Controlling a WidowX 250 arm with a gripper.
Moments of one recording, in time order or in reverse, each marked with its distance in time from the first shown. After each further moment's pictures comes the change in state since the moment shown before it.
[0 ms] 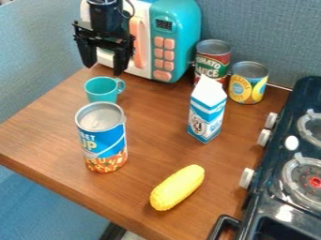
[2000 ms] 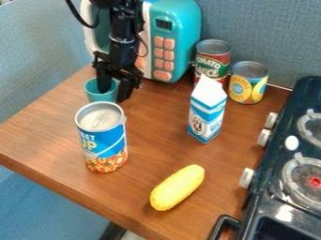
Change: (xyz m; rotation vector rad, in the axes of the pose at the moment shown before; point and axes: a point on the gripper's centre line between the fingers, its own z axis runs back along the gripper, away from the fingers) arm 0.021 -0.004 -0.068 0.074 0.153 -0.181
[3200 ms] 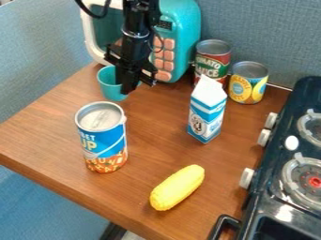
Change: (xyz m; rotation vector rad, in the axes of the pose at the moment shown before) arm -0.009 -0.029 0.030 0.054 -0.110 -0.045
